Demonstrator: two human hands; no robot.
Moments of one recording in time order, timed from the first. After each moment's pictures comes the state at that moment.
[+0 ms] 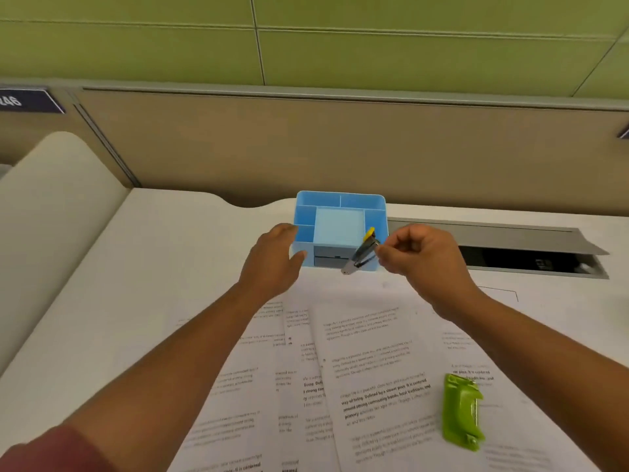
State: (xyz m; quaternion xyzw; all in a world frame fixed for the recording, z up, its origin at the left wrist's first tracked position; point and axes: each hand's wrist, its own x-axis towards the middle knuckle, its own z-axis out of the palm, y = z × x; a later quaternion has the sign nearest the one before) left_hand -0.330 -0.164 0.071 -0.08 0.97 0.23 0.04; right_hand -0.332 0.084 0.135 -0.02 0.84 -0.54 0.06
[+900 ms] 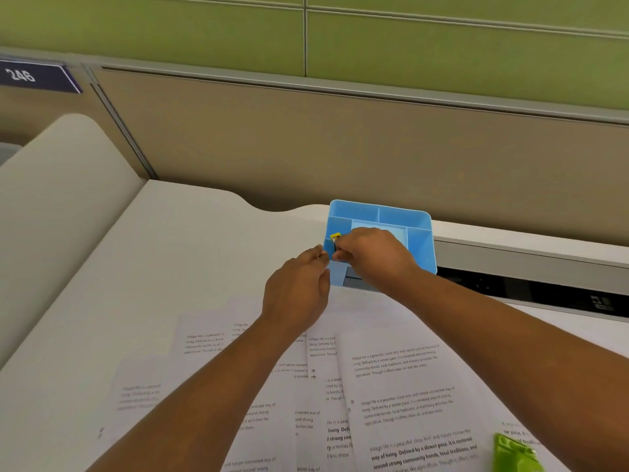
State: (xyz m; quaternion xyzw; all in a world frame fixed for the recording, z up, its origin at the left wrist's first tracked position) left_hand -0.337 -0.179 0.039 -0.06 0.98 0.18 -0.02; right_hand -0.430 -0.039 0.079 -0.35 0.93 -0.07 0.06
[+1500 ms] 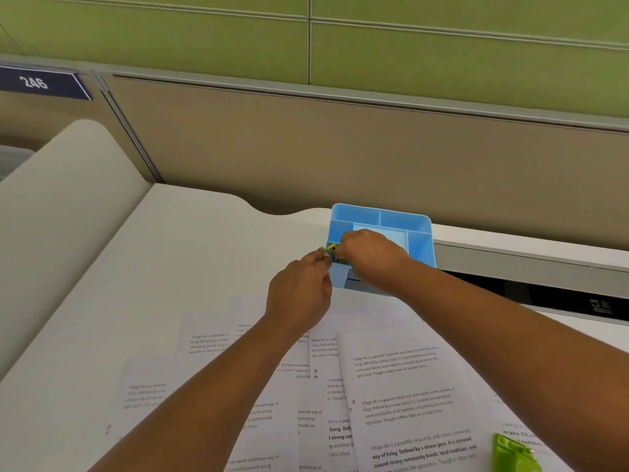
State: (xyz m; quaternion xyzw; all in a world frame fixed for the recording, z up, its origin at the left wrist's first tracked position) left_hand -0.338 -0.177 0.046 -0.05 0.99 0.16 -0.01; right_hand -0.434 -0.052 0.083 -0.36 0.92 0.05 0.12
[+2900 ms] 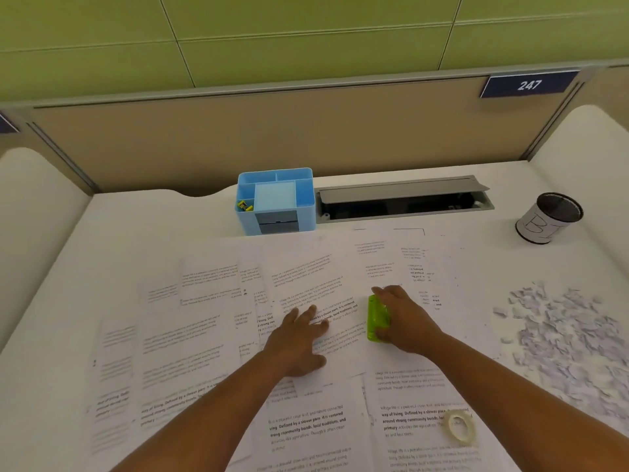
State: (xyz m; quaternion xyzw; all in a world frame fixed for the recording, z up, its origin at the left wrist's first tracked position) left_hand -0.143 -0.022 0.018 0.11 0.93 0.10 0.33; right_hand -0.179 0.240 0.007 -0.07 0.94 -0.23 0.23
